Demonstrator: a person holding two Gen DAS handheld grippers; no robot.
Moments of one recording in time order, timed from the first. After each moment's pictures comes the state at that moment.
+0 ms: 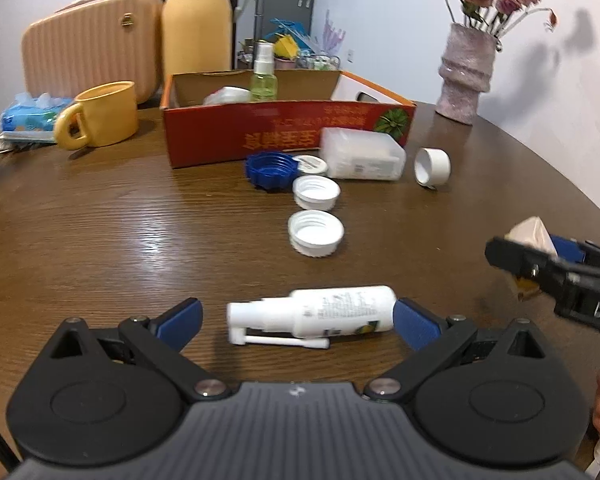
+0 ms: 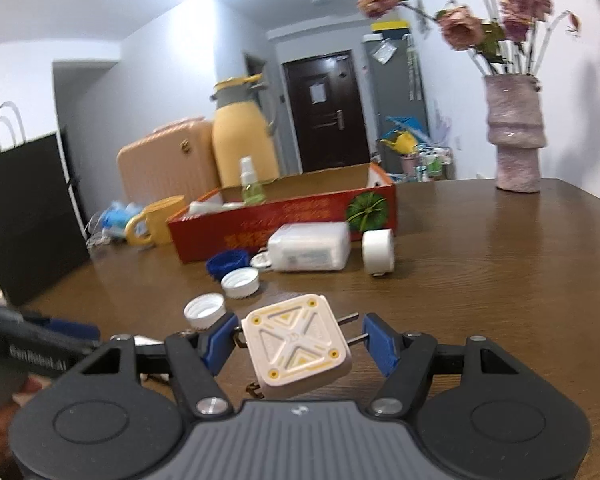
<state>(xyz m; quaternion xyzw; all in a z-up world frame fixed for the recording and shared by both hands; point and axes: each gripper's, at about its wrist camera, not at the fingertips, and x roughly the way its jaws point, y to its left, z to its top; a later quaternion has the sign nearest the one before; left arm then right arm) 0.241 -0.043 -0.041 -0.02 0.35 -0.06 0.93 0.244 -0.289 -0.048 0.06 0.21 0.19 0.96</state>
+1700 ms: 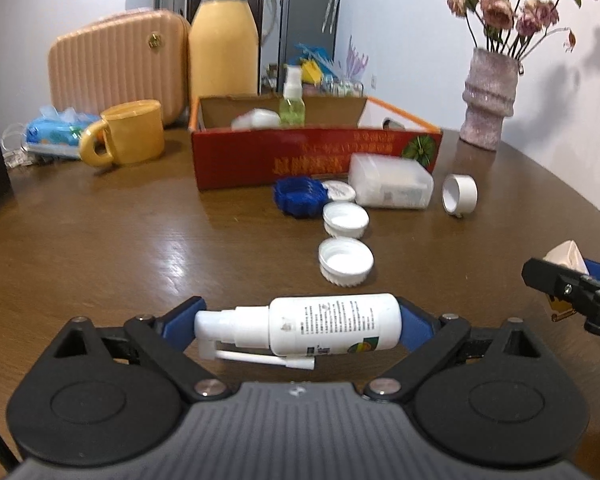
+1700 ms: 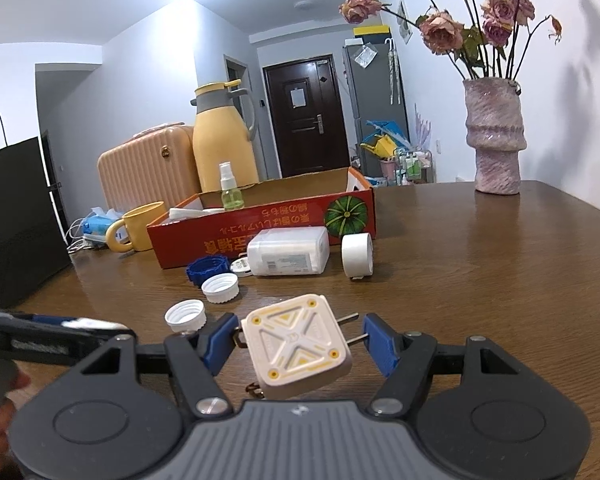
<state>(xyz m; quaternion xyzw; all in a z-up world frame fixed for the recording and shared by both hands) 0.244 -0.037 -0.042 -0.02 0.31 -0.02 0.95 0.243 -0.287 -0.047 0.06 0.21 0.15 0.96</state>
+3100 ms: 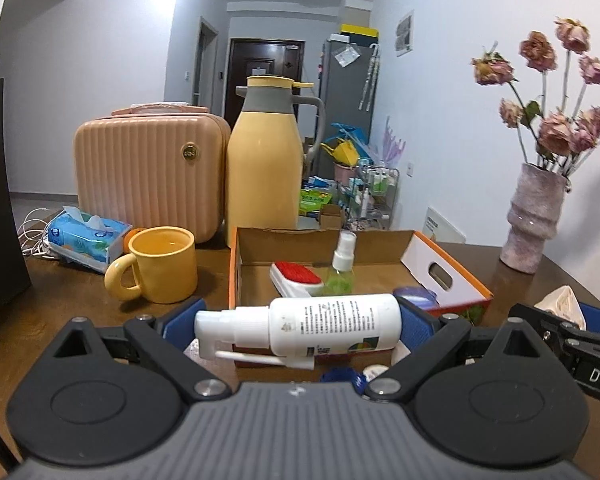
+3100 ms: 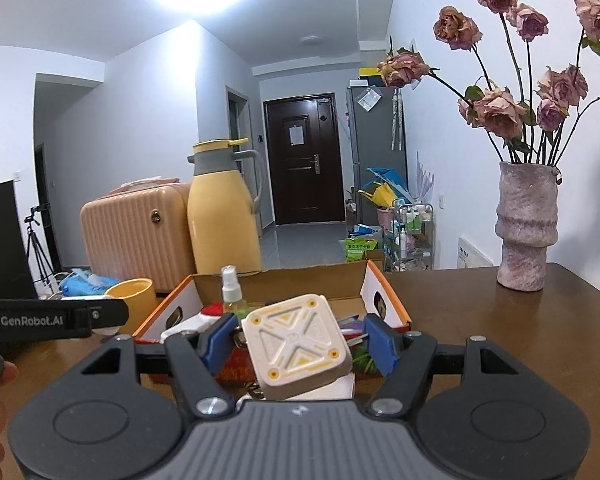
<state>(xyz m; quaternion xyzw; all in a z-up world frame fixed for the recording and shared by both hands) 0.330 -0.006 0.054 -0.05 0.21 0.04 0.98 0.344 -0.229 0.040 0.03 0.15 0.14 0.98</state>
